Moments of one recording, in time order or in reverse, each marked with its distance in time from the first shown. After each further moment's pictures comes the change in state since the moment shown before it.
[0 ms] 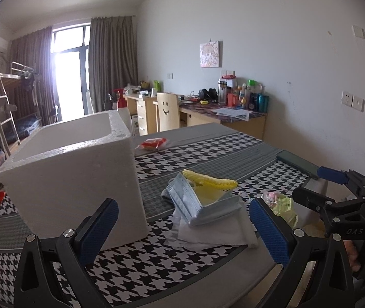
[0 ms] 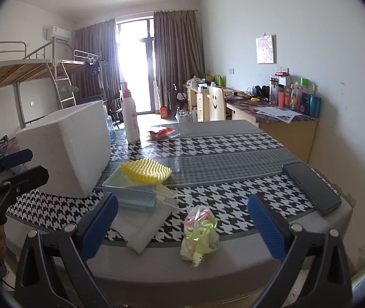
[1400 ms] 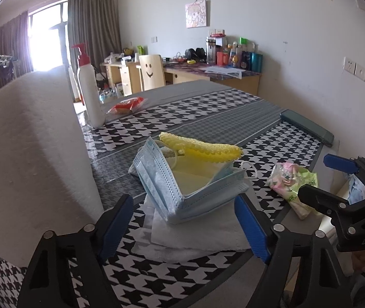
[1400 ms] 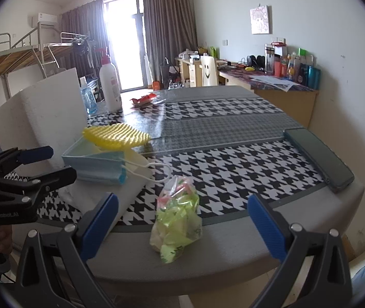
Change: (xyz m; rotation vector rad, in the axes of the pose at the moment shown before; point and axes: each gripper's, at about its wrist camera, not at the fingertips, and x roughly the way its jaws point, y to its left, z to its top) left arm 0.098 -0.025 -0.014 0.054 0.219 -0.050; right arm 0.048 -0.029 -0.022 0.037 0.157 -0.016
